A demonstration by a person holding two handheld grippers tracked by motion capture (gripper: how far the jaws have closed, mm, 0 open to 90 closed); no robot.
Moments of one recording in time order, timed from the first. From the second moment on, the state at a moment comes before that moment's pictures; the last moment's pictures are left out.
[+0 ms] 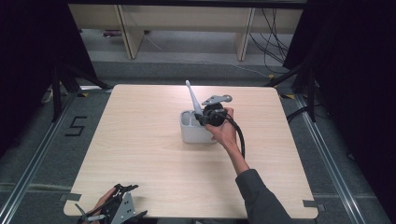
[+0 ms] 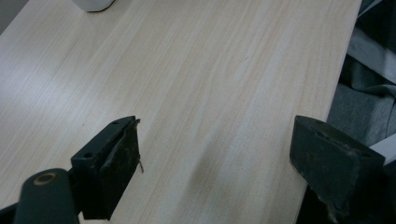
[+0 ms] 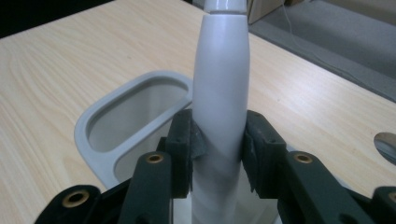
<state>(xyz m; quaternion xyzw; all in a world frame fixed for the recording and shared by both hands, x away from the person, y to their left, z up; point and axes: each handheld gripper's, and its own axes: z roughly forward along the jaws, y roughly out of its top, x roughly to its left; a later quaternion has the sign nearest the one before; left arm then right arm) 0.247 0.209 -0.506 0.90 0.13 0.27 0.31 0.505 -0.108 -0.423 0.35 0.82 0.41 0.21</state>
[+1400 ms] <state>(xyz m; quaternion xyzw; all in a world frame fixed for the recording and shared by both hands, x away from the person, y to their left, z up) 0.246 0.208 -0.507 0.90 0.13 0.27 0.31 0.490 -0.111 -0.417 0.35 0.81 0.42 0.20</state>
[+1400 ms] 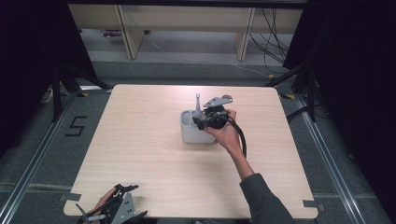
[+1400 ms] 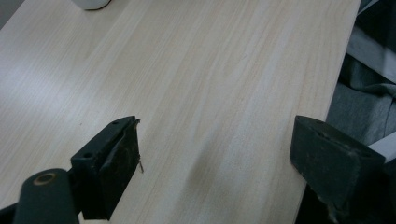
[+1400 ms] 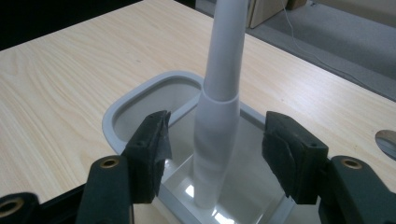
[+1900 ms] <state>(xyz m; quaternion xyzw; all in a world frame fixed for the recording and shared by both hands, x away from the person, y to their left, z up) 0.247 0.208 -0.506 0.90 0.13 0.27 0.31 0.469 -0.122 -0.409 0.34 0.80 0.45 0.20</state>
